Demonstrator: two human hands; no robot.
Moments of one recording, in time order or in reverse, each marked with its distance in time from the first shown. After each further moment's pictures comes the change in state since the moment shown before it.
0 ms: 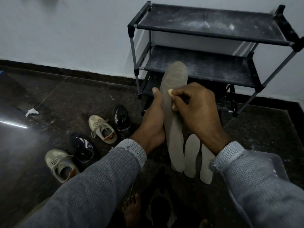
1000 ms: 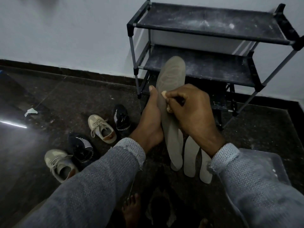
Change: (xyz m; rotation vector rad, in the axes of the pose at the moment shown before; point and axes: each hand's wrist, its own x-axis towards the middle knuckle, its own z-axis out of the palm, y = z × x) left_hand -0.002 0.003 0.003 -0.130 -0.048 -0.025; right_hand -0.004 -0.003 0.009 0.098 0.011 -0.001
